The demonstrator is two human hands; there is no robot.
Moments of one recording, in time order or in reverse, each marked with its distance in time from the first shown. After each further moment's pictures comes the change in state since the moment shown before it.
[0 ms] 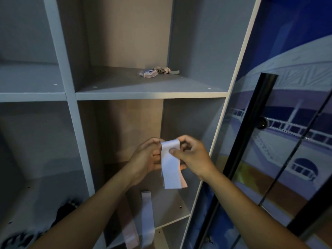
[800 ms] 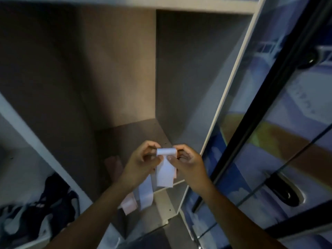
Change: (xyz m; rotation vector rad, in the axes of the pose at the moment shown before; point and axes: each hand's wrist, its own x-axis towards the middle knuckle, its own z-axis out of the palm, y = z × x) left_hand 0.002 -0.147 -0.020 0.394 0.067 0.028; right_hand -0.036 0.179 0.019 0.225 0.076 0.039
